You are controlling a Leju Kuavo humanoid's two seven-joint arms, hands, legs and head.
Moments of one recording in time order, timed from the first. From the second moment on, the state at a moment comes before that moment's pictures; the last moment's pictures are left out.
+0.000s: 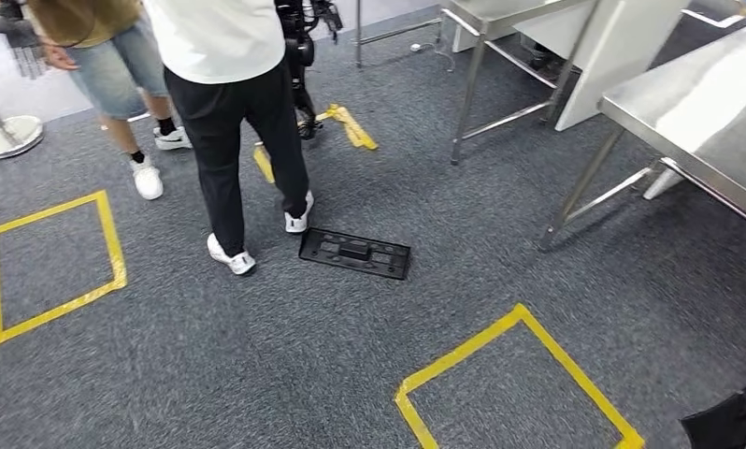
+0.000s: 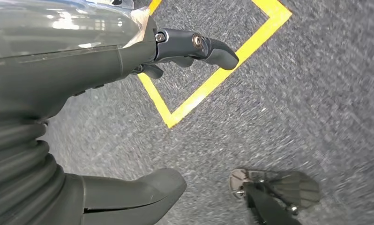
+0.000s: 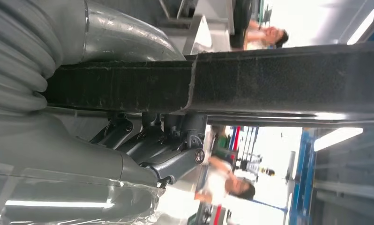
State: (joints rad) left arm -0.08 0.00 -0.82 -0.18 0.74 0.39 -0.23; right arm 0.32 0.32 -0.45 -2.19 0.15 -0.33 -0.55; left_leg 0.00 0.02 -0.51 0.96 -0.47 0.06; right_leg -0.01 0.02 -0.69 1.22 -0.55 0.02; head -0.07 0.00
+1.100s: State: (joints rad) left arm -0.07 0.00 -0.84 -0.18 0.74 0.39 -0.23; right arm 0.33 0.32 -0.46 -2.20 0.16 -0.33 -0.54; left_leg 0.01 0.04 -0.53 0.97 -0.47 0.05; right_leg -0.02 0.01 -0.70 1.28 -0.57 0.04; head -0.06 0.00
